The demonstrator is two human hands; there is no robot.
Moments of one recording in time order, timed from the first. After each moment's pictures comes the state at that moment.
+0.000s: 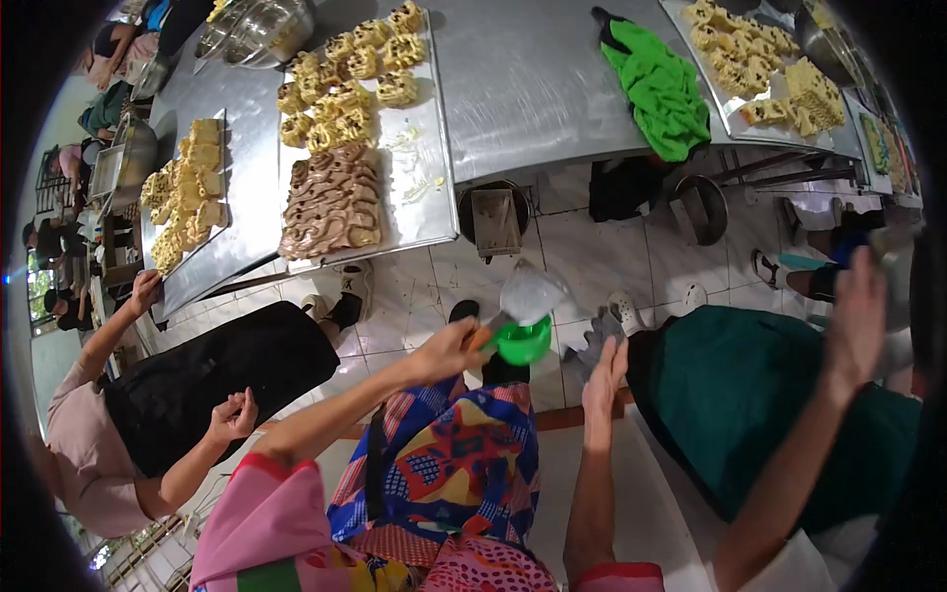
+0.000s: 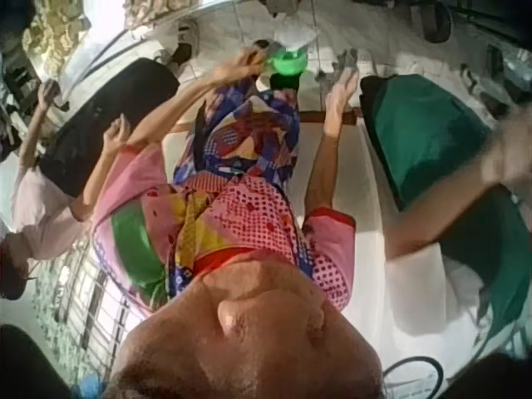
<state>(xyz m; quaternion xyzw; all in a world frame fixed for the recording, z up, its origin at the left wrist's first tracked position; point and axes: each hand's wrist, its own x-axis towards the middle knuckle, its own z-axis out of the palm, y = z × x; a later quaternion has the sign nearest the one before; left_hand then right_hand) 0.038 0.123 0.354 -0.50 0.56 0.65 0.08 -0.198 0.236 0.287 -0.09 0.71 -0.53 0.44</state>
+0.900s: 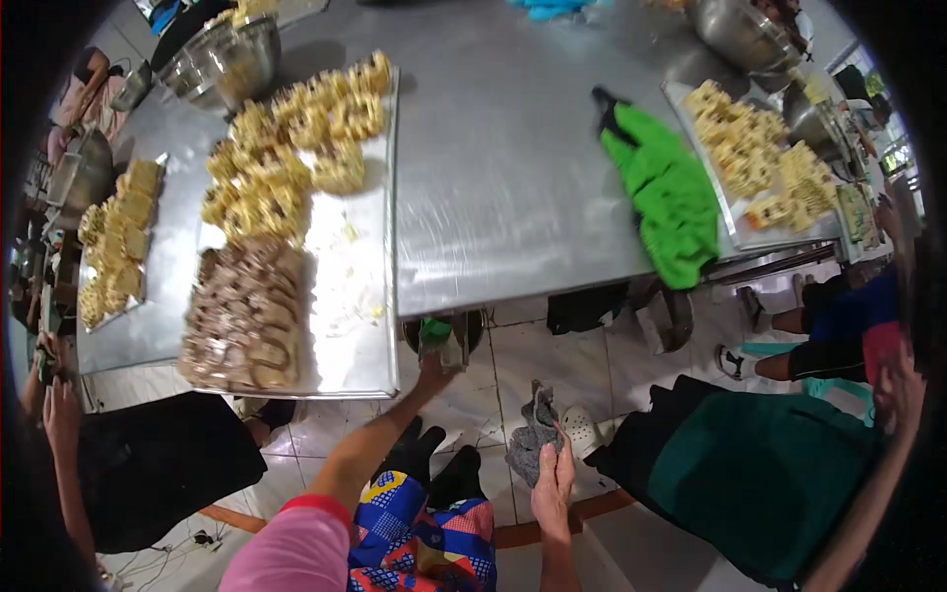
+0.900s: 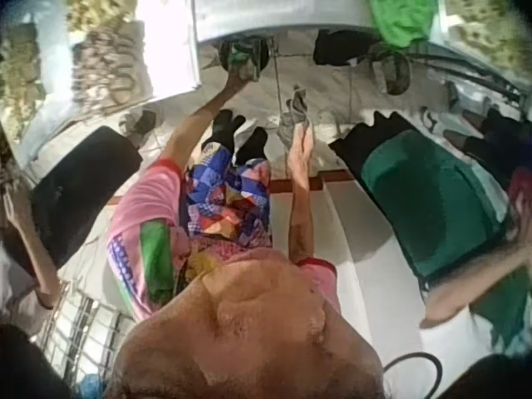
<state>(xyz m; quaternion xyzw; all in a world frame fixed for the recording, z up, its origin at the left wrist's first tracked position) 0.017 0.039 -0.057 -0.58 0.64 0.48 -0.15 -0.187 0.183 0.247 -0.22 0.68 -0.48 0.50</state>
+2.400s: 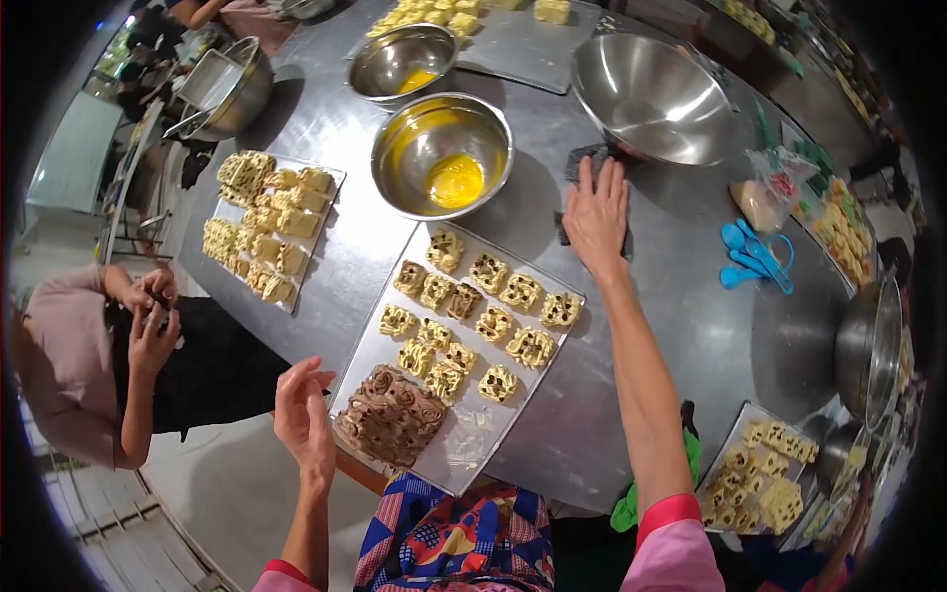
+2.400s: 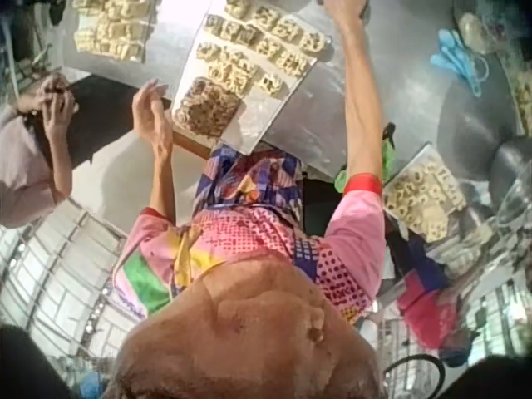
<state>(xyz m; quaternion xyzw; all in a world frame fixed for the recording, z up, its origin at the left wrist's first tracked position) 0.116 -0.064 0.515 -0.76 0.39 0.10 -0.51 -0.049 -0.423 0.377 -0.84 0.47 -0.27 0.00</state>
